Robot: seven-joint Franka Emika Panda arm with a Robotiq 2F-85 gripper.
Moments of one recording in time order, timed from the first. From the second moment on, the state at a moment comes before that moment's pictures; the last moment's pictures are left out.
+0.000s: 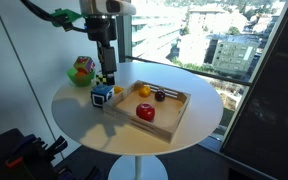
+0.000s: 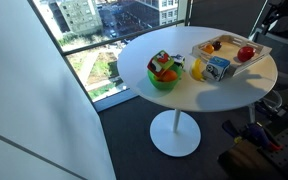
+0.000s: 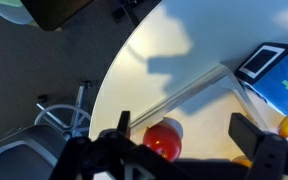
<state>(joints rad) -0.22 -0.33 -0.05 -2.52 -0.09 2.14 0.38</state>
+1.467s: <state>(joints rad) -0.23 -0.25 -0.09 -2.48 -0.09 2.18 0.40</state>
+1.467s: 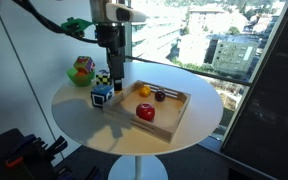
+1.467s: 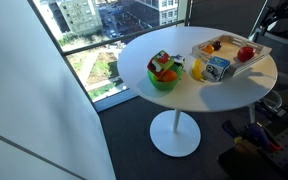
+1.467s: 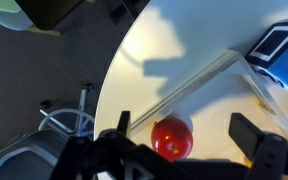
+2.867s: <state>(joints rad) -0.21 0.08 -0.12 -2.30 -0.15 2.38 0.12</state>
